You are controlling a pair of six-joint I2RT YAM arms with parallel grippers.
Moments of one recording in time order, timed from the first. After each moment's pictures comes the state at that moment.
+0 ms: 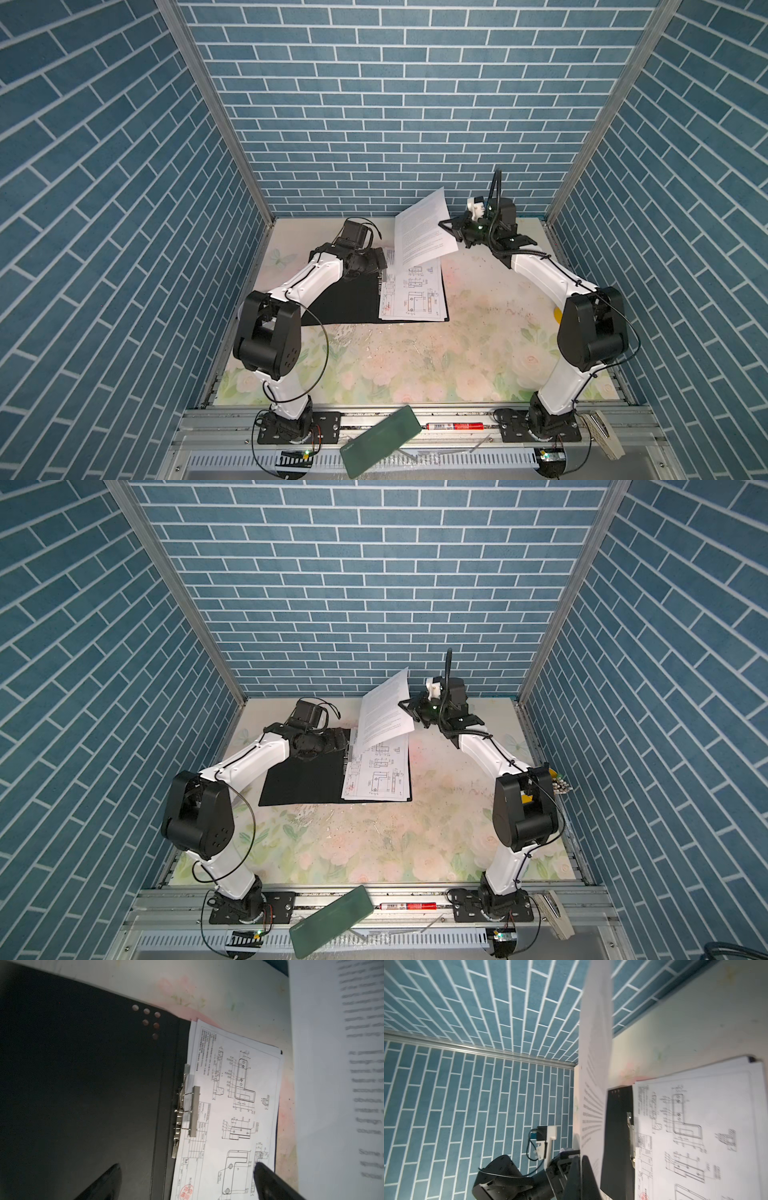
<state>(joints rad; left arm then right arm) -0.33 1.73 1.30 -0.55 0.11 -0.59 0.34 1.75 1.32 0.02 -0.60 1.05</state>
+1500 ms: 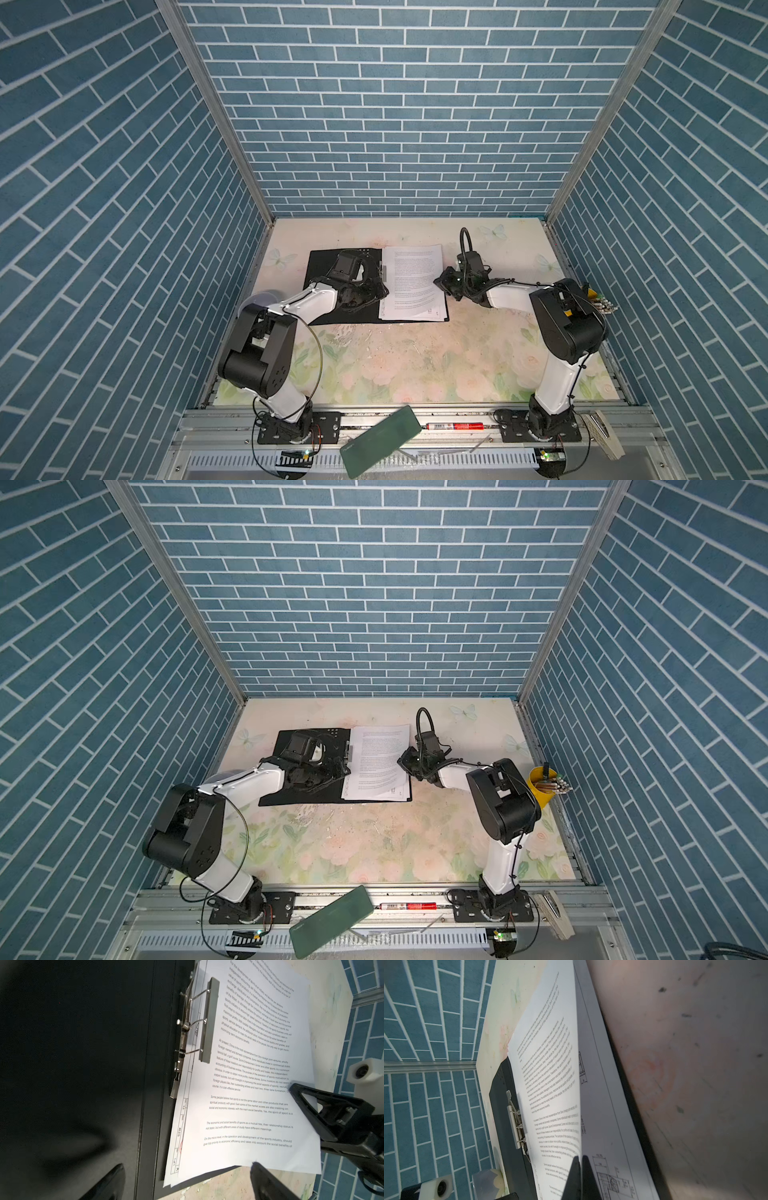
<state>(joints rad) -0.36 1.62 0.92 -0.29 0.34 -0.70 0.50 1.87 0.98 0.16 -0.28 1.07</state>
